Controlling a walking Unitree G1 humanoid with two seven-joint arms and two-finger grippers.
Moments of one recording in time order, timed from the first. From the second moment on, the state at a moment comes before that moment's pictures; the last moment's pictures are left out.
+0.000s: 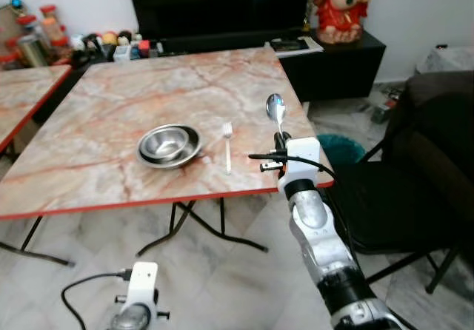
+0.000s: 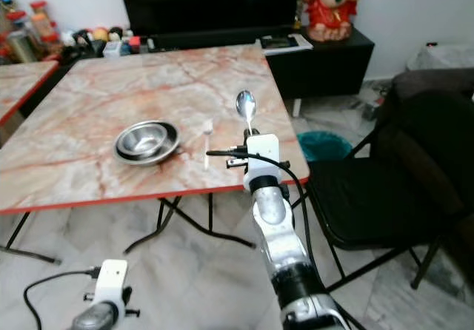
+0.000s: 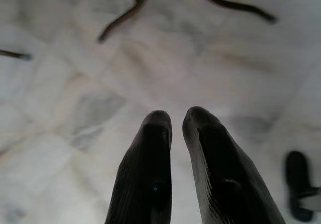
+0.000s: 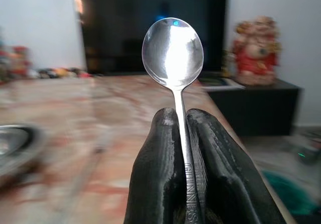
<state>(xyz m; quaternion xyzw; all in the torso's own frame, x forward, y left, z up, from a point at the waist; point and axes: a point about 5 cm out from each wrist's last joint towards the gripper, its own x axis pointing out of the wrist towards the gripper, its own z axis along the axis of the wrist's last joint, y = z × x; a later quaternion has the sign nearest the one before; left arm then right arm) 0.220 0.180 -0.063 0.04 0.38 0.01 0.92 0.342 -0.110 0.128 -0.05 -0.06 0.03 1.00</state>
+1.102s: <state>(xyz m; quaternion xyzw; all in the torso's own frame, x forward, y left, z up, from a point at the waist) 0.219 0.180 -0.064 0.04 0.39 0.02 0.92 0.339 -0.107 0.116 -0.06 -0.04 0.04 1.00</state>
